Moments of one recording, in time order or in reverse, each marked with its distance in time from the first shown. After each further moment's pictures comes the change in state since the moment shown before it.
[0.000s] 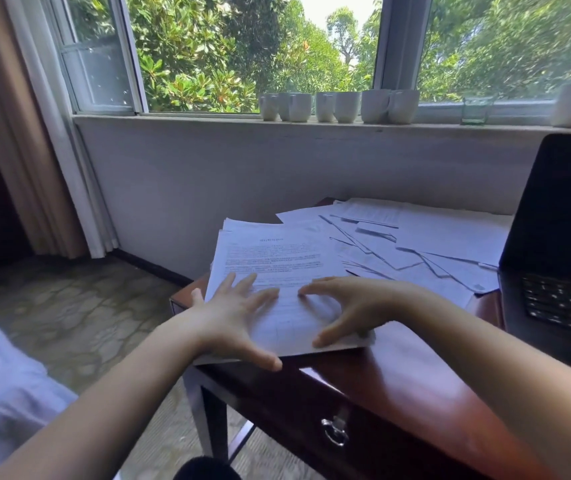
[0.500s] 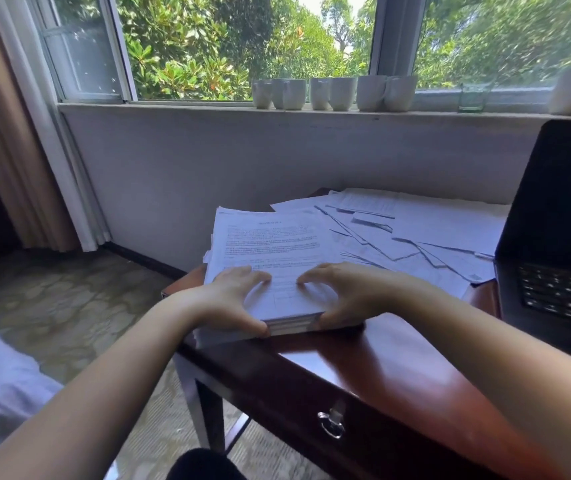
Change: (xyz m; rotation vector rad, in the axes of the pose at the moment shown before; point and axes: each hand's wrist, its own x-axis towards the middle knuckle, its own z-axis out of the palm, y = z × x) left_hand 0.024 -0.006 -0.007 -0.165 0.002 0.056; right_hand 0.009 0.009 0.004 -0.111 0.127 -0.018
